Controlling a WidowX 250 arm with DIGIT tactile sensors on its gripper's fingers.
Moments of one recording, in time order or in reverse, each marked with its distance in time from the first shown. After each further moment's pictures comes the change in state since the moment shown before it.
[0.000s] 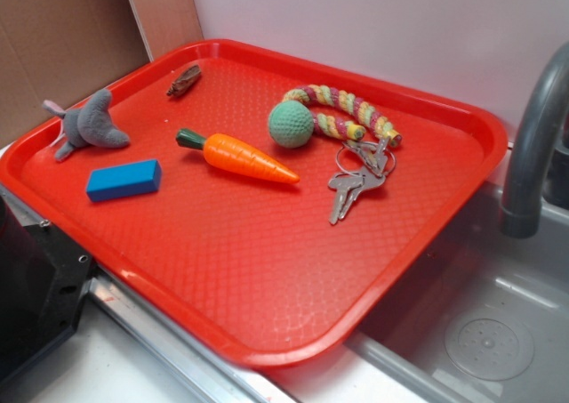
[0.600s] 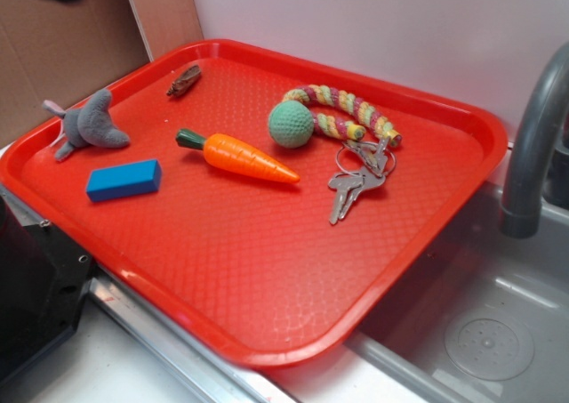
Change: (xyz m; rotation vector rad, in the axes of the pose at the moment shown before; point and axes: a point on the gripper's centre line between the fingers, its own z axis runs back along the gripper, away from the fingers) arm 0.020 0.047 -0.056 0.092 -0.028 0.250
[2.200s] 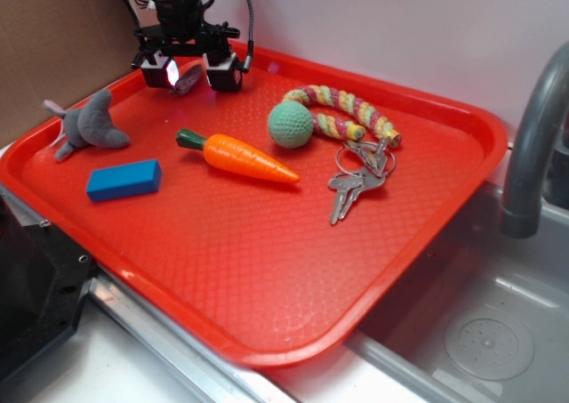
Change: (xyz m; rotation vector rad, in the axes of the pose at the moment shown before) arm 0.147 0.052 -0.197 0.089 0.034 0.295
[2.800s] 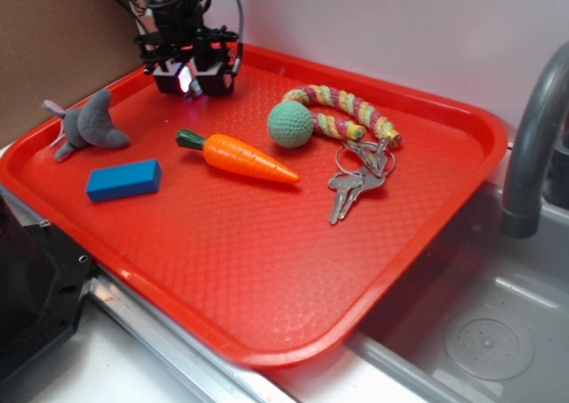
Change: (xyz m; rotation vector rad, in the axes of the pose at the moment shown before) arm -0.025 -0.002 0.006 -0.090 0.056 -0.019
